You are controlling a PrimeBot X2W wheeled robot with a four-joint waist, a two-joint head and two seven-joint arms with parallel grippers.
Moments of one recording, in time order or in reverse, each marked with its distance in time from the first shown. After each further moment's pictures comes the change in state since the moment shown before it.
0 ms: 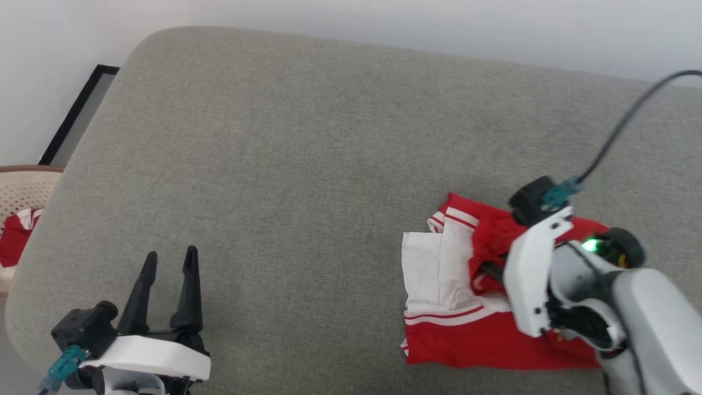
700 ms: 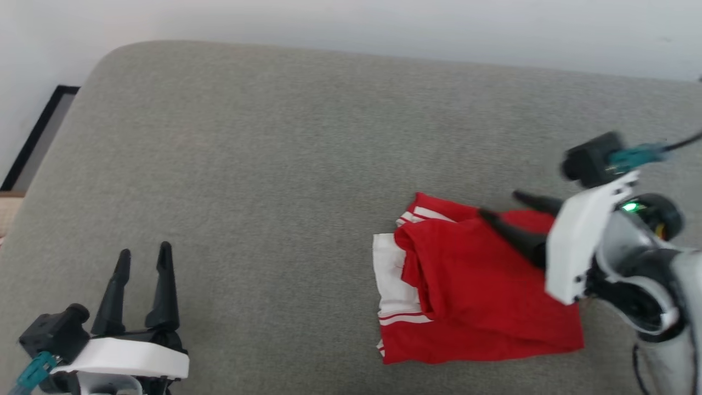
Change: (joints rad) left arm 0.014 0.017 0.046 -0.044 -0.020 -0.002 0.000; right arm -0.011 -0.002 -0.104 -0.124 0.084 0.000 -0.087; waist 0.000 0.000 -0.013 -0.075
